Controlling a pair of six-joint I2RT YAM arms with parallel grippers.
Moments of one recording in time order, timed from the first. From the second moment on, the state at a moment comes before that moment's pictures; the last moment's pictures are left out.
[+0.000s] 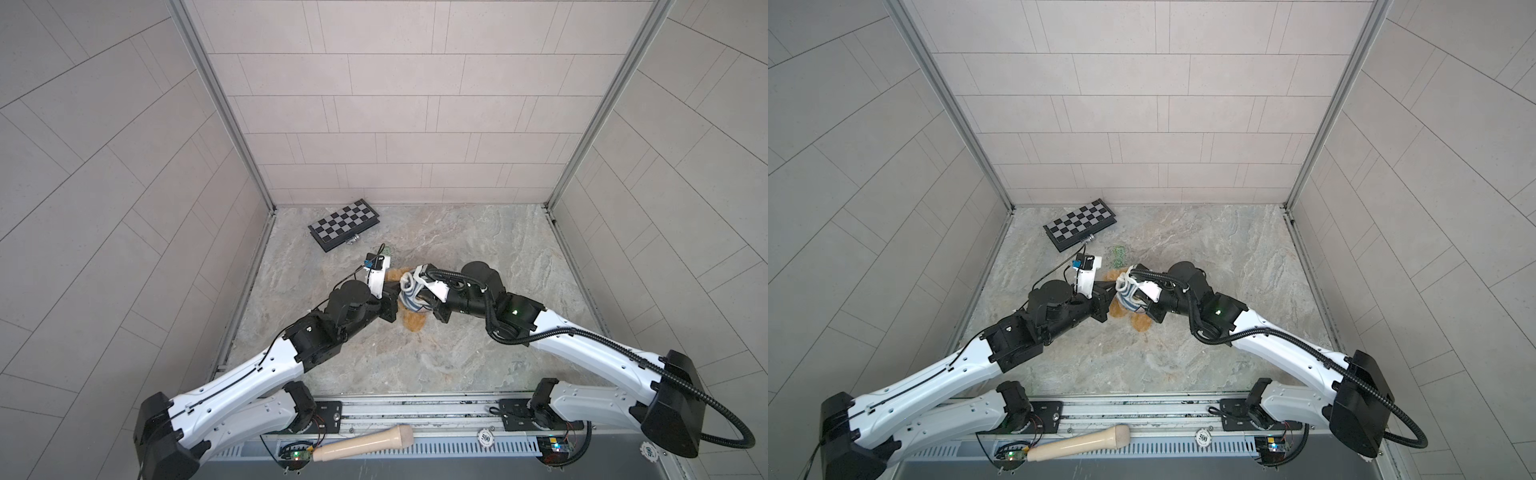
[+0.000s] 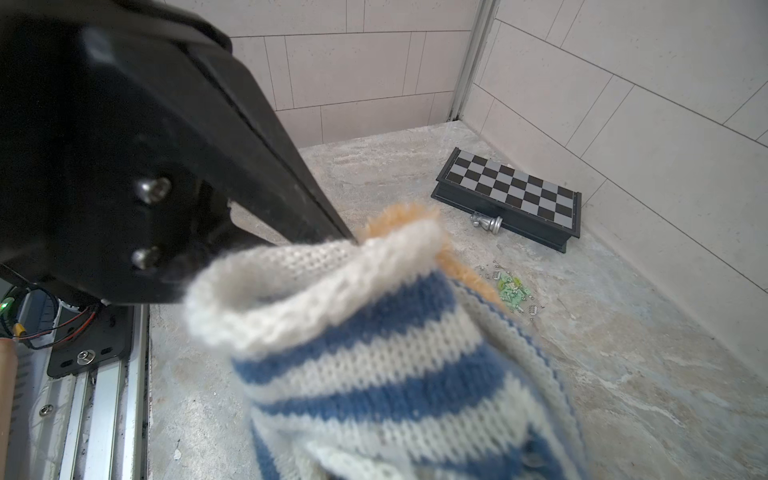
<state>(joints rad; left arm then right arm) -0.88 0.91 0.75 -0.16 -0.15 -0.42 0.80 1.17 0.86 -0.10 -0.22 -0.21</state>
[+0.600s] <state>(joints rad) -0.68 0.83 0.68 -0.21 -0.17 -0.54 0.83 1.11 0.79 -0.05 -0.24 -0.23</state>
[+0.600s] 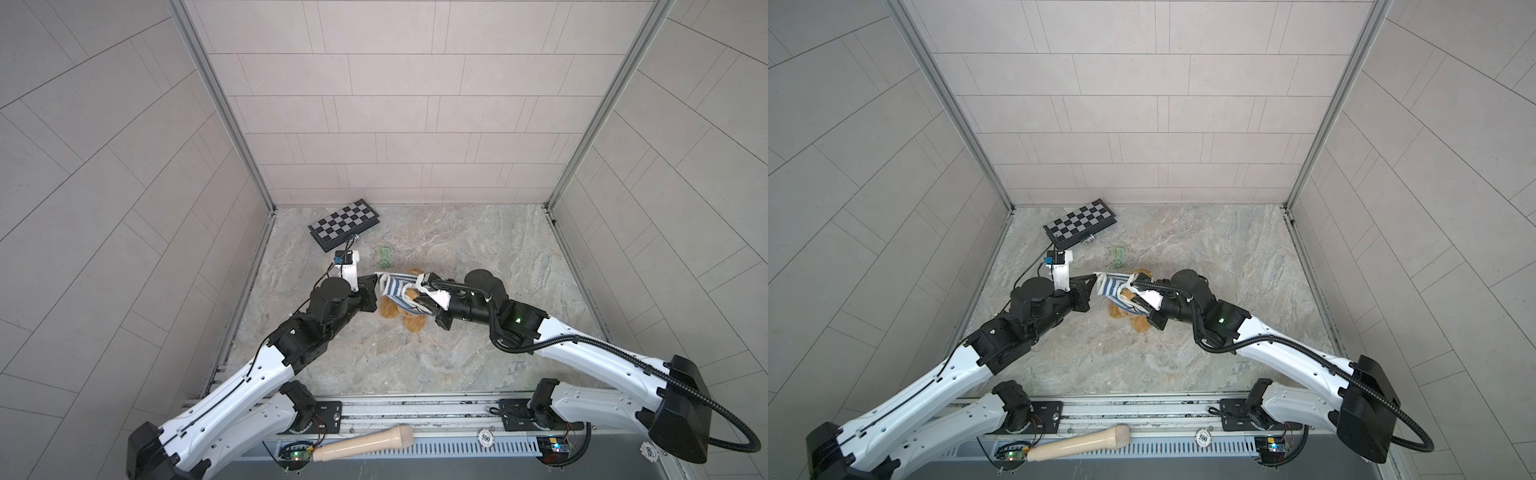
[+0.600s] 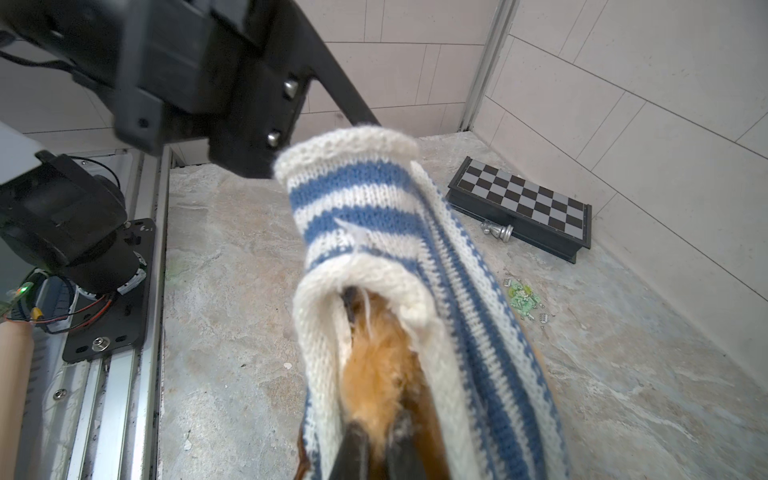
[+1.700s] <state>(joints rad) -0.49 0.95 0.46 -0.06 0.17 -0.61 0.90 1.01 0.66 0.01 -0.29 -0.33</state>
